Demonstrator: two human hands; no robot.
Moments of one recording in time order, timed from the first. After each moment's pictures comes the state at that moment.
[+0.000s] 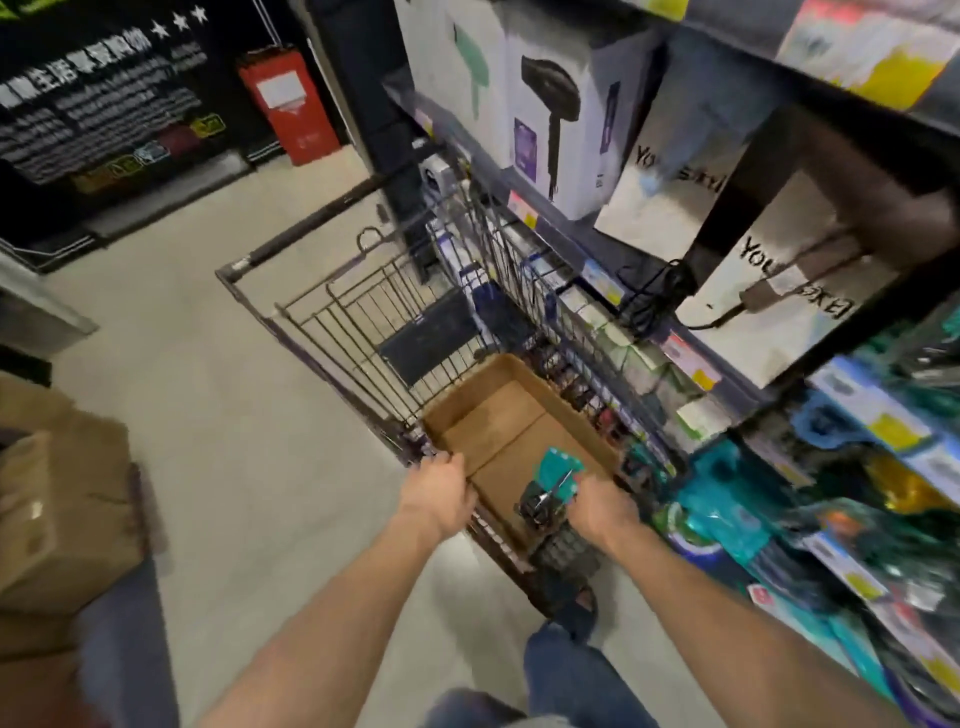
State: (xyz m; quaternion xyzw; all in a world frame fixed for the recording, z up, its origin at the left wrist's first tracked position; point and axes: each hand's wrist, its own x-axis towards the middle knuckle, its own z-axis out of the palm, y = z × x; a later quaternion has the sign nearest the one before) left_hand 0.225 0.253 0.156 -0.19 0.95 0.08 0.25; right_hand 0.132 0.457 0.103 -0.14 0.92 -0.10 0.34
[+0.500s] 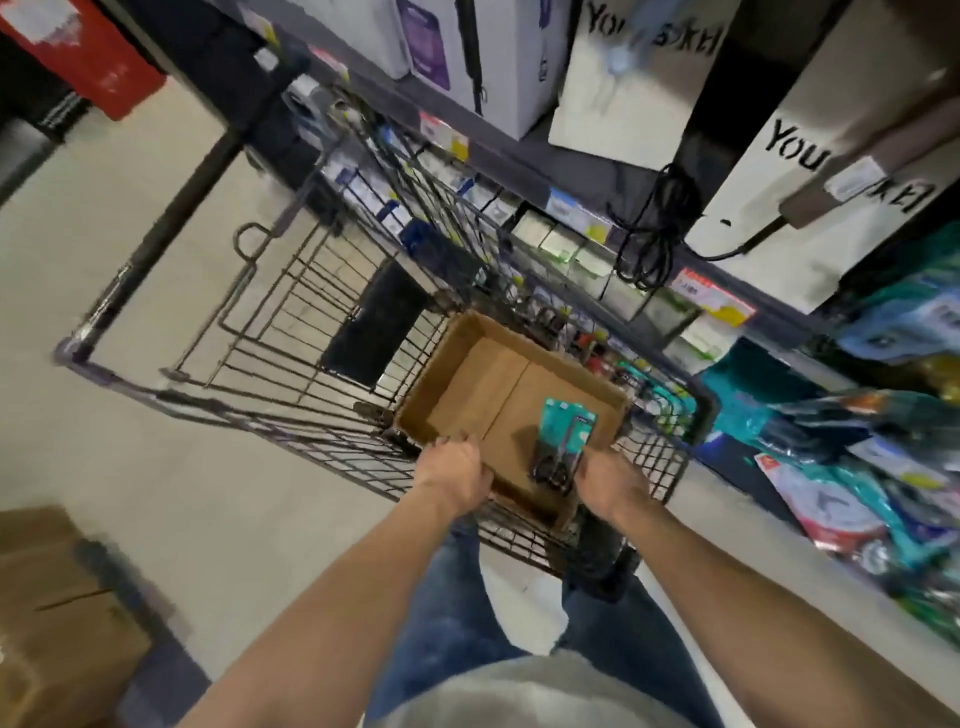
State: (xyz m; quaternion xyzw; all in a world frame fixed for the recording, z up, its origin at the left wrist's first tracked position) left_hand 0.128 0.190 0.084 -0.03 0.92 0.03 0.39; right_hand 0.113 0.406 0.036 0.01 0.91 -0.11 0.39
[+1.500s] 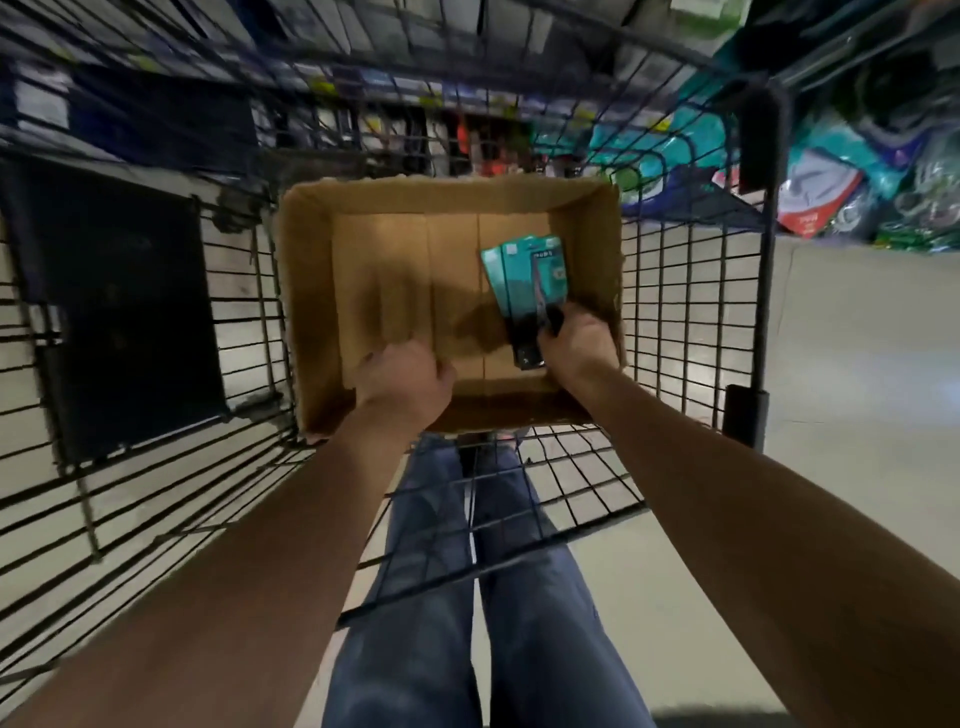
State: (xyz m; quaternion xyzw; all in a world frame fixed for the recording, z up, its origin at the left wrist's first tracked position) left_hand 0.058 0.133 -0.128 0.14 0.90 0.05 0.42; right_hand 0.126 0.330 -0.159 0.41 0.81 -0.28 0.31
